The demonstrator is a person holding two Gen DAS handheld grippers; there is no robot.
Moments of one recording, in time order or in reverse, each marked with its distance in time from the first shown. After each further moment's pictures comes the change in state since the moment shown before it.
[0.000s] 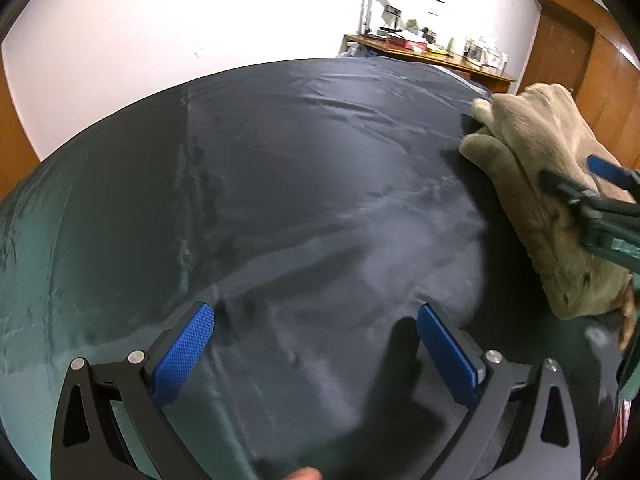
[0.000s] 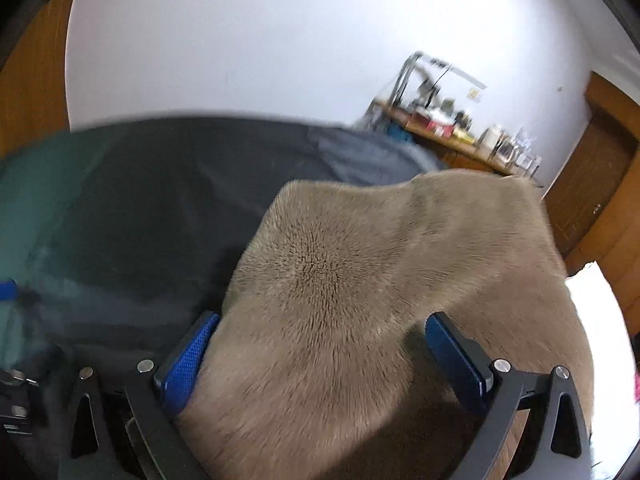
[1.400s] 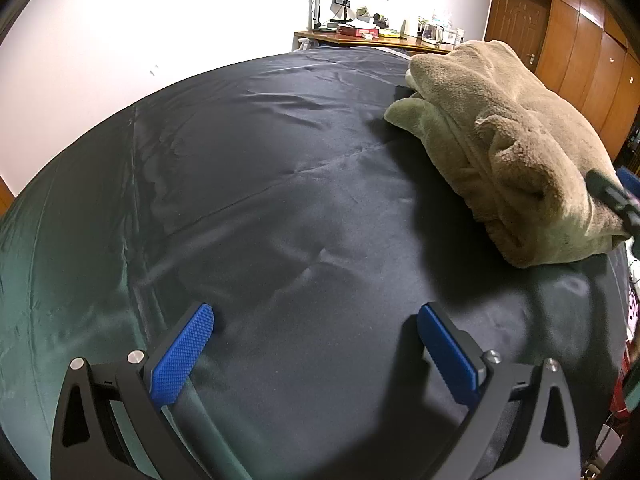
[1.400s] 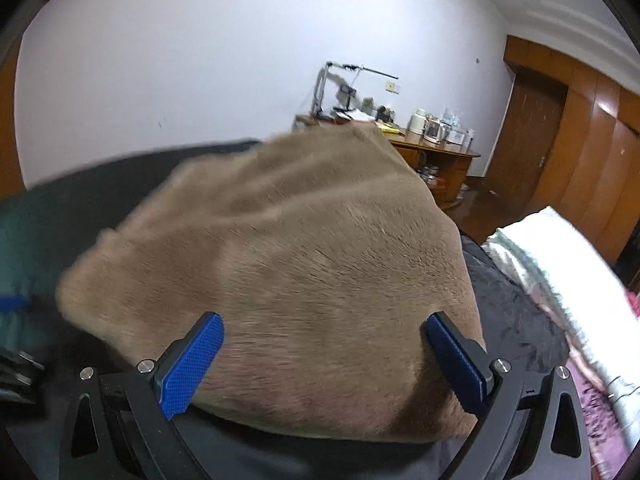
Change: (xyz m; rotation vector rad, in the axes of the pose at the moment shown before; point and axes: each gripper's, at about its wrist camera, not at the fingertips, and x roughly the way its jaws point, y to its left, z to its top) left arm -0.008 -0.038 -0.013 0.126 0.006 -0.059; right arm -0.084 -0.061 -0.067 0.210 -0.074 -0.104
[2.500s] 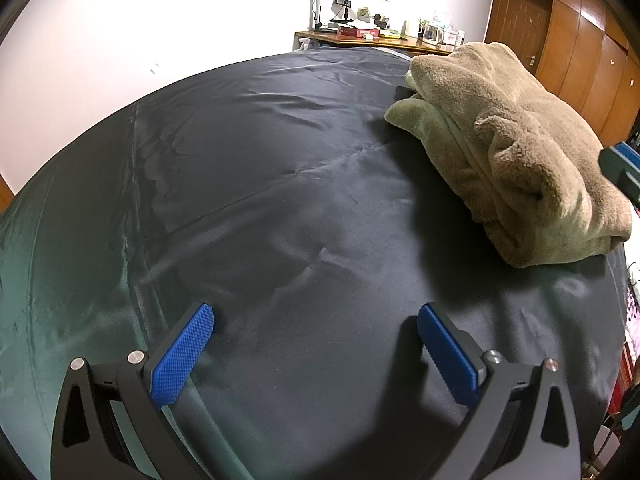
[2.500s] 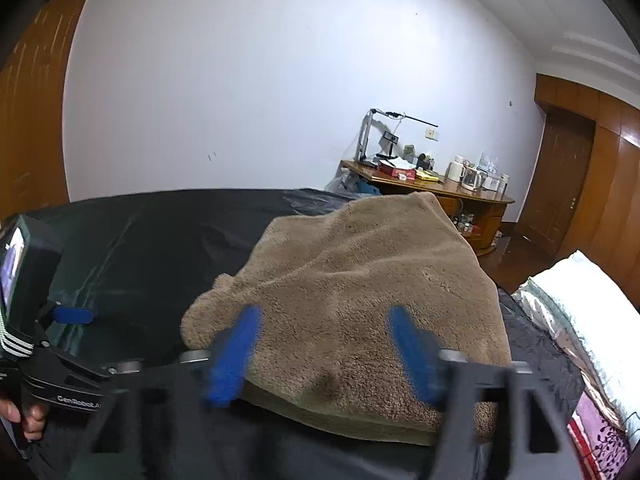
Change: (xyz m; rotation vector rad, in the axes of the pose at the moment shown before) left arm 0.004 0.001 0.003 -0.004 0.000 -0.005; right arm -0.037 0.048 0.000 -0.091 -0.116 0.078
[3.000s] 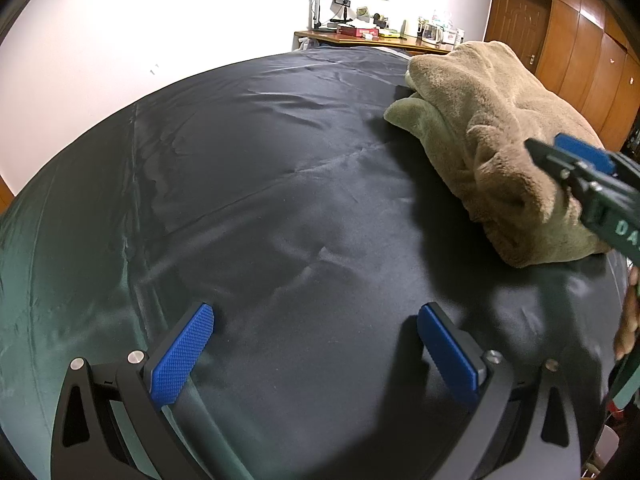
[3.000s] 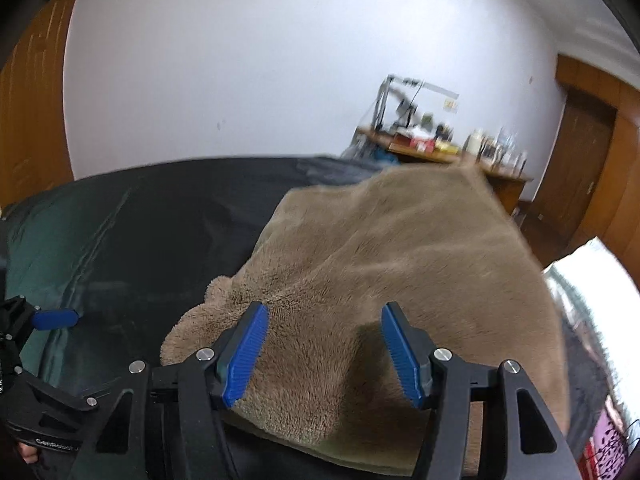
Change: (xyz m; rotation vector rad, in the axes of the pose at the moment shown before) left arm -0.003 0.002 -0.002 0.003 0.000 0.000; right arm 0.065 0.011 0.010 0.001 0.135 0.064
